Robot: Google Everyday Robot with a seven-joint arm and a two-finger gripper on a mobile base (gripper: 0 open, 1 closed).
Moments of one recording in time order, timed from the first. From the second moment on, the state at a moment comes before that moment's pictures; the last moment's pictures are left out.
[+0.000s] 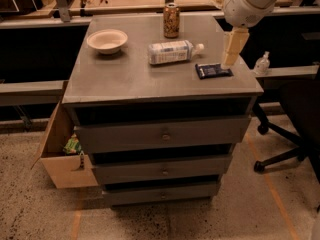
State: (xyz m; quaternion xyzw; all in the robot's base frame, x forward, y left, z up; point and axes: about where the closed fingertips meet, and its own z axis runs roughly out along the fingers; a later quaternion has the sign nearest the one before) arm 0.680 -0.161 0.976 -0.74 0.60 -0.11 0.29
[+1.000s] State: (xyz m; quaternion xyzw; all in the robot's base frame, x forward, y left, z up) arm 0.737 -0.125 0.976 -0.75 0.59 -0.12 0.28
